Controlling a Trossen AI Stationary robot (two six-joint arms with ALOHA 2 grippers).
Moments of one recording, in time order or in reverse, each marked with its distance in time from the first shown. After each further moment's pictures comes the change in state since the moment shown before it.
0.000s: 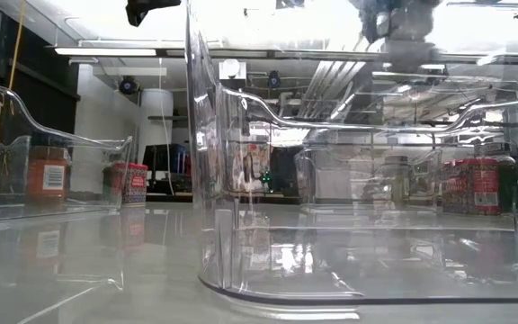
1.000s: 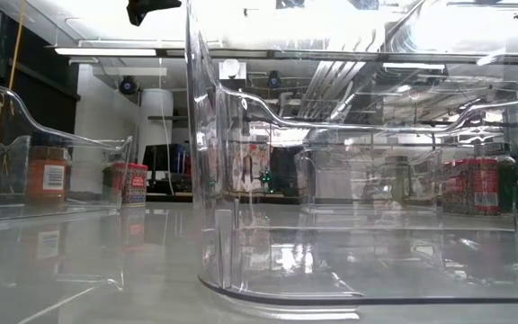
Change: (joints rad) left arm 0.000 0.002 0.000 -0.001 -0.023 0.072; right arm 0.930 0.110 -0.193 0.167 -0.137 0.657
